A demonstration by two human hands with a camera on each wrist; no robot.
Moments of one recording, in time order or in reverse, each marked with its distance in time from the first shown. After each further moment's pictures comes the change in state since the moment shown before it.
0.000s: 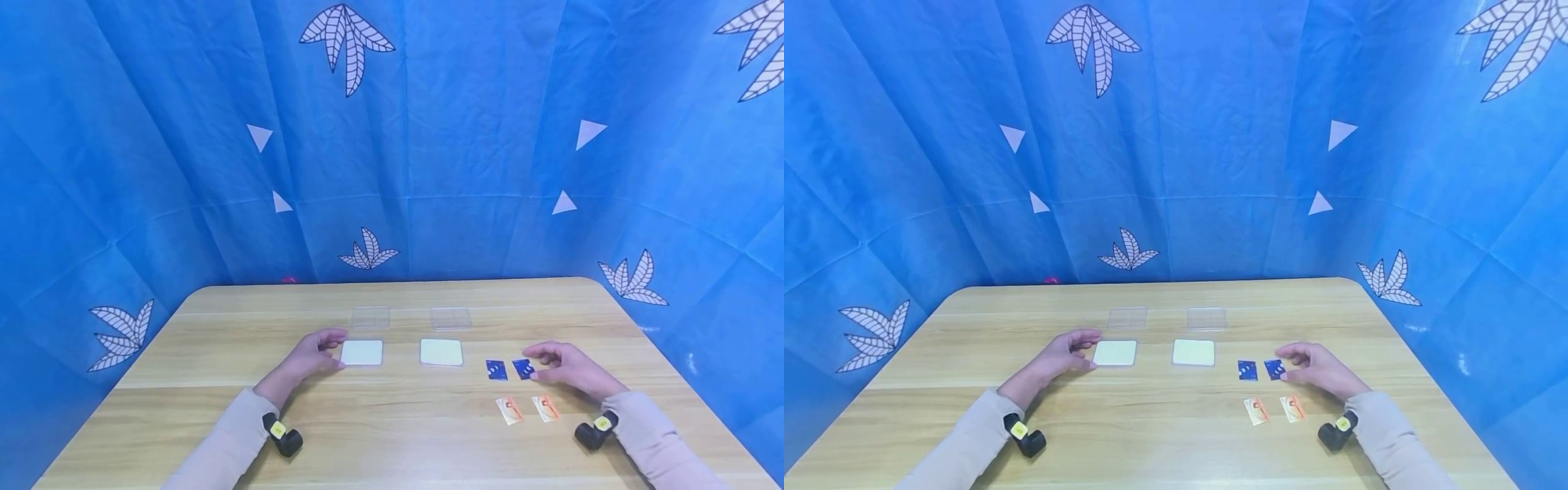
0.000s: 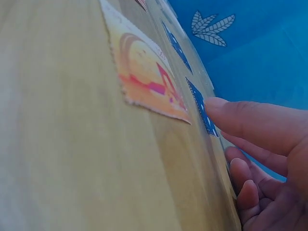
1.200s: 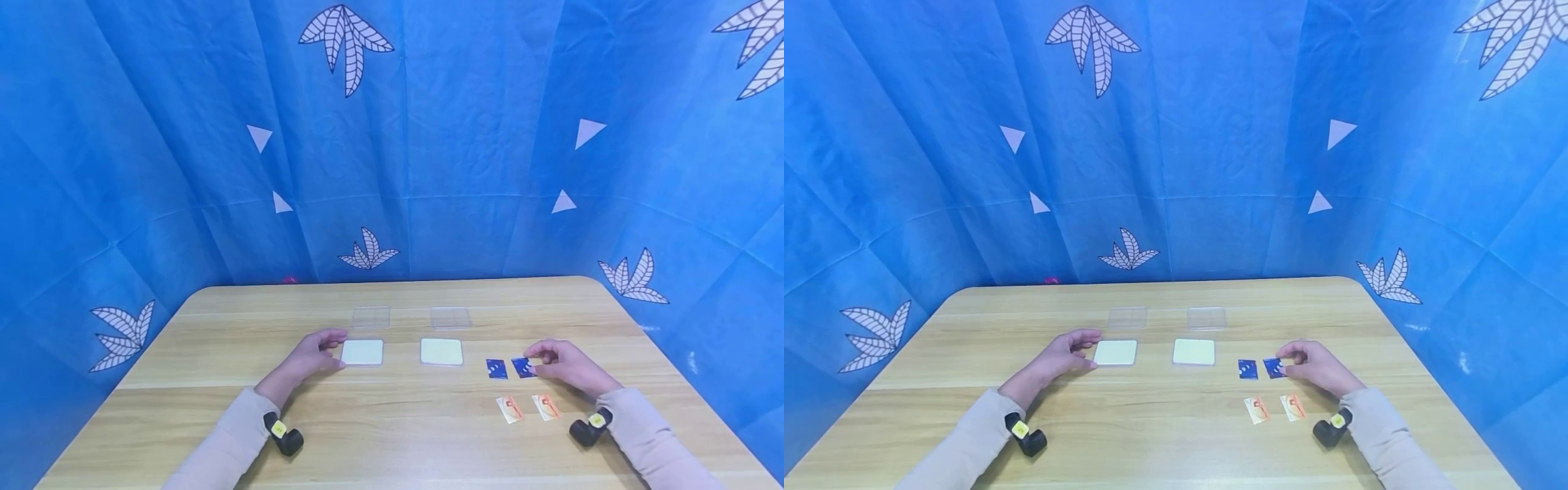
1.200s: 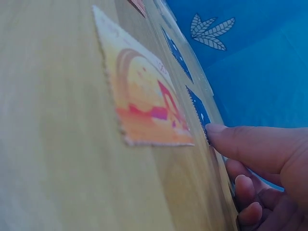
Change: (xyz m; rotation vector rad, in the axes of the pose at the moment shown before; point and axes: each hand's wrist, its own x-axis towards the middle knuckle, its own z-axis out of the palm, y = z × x) left_hand 0.000 -0.004 0.000 0.016 0.003 0.003; right_hand 0.005 -0.001 0.006 -0.063 0.063 0.046
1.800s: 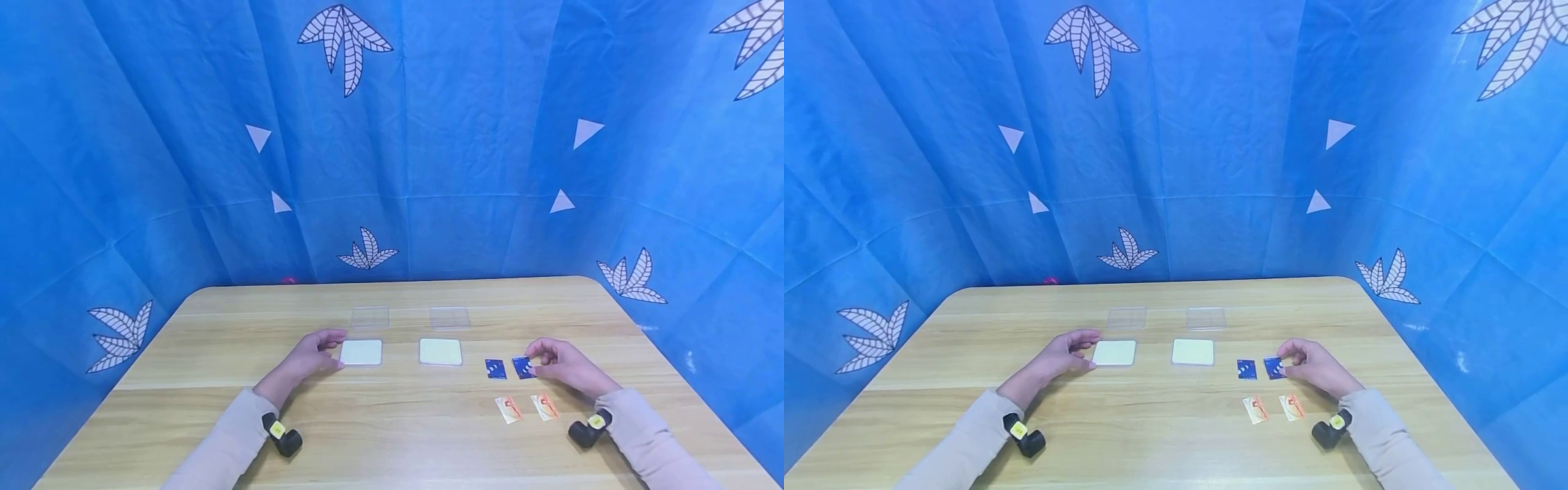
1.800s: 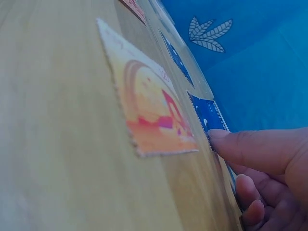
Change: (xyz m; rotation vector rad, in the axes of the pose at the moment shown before) left_hand 0.000 0.002 0.000 -0.016 -0.009 0.007; right_hand -0.003 -0.002 0.002 0.106 -0.006 -0.016
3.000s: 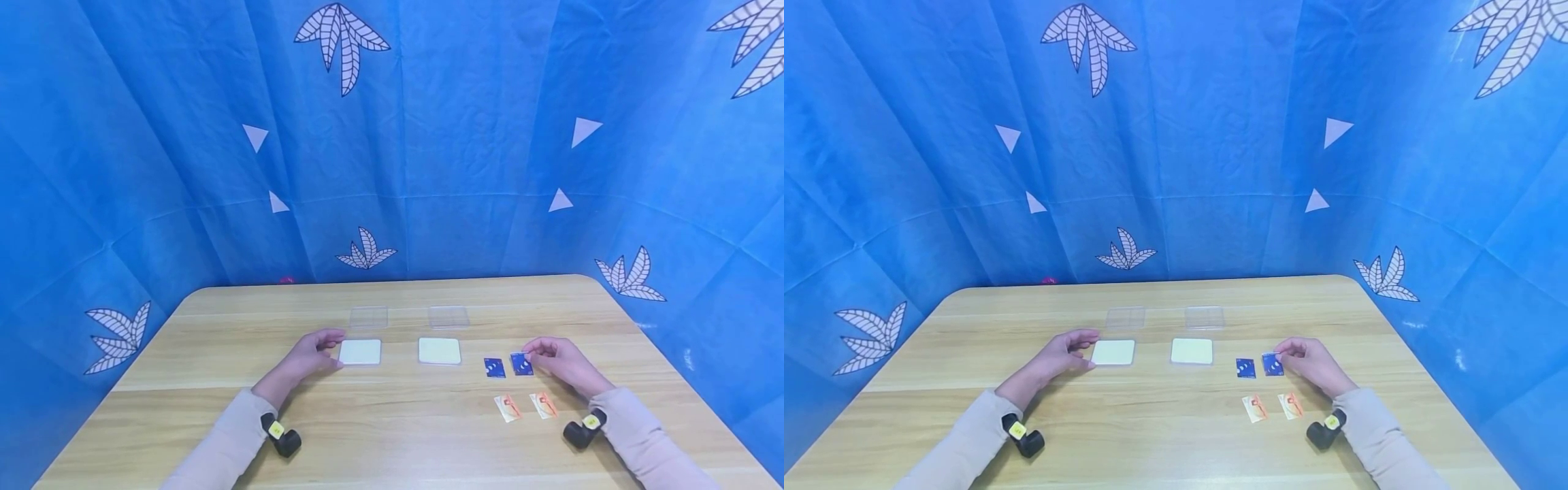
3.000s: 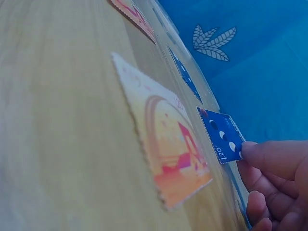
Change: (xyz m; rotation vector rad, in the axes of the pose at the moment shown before) left_hand 0.000 0.000 0.002 0.019 0.014 -0.001; right_hand 0.002 -0.002 0.005 -0.013 0.106 0.067
